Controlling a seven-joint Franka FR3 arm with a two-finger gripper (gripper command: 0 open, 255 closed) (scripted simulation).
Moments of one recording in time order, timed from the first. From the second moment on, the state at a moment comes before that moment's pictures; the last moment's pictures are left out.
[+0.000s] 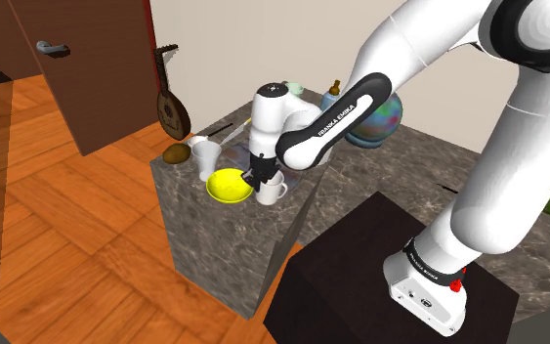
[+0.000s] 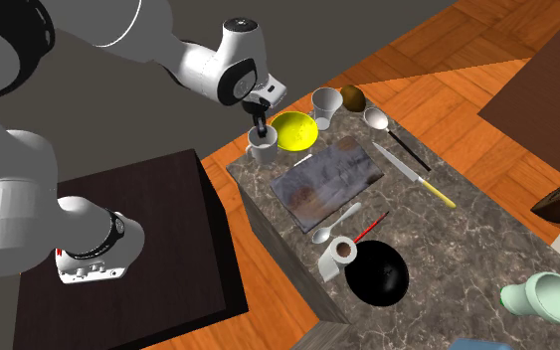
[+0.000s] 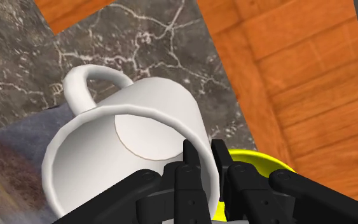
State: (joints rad) arm 0.03 0.25 0.37 -2.36 -0.33 2.59 0.76
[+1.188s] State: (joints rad) arm -0.08 0.08 0.37 -2.35 -0.18 2.45 0.51
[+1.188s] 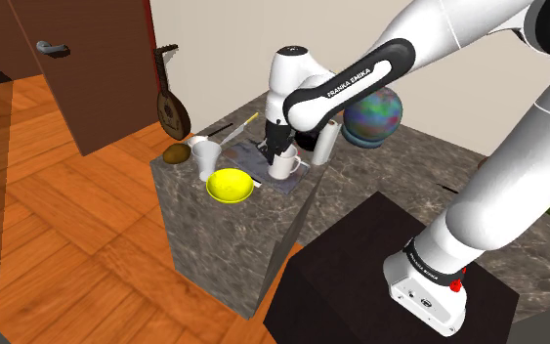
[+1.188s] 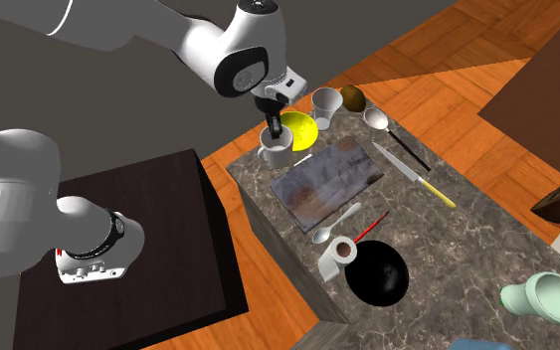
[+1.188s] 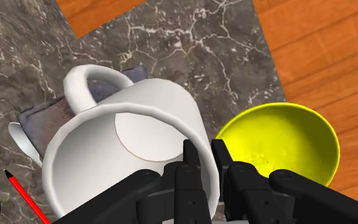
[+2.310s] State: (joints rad) arm -0.30 0.22 0.20 -2.14 -0.16 2.40 0.09
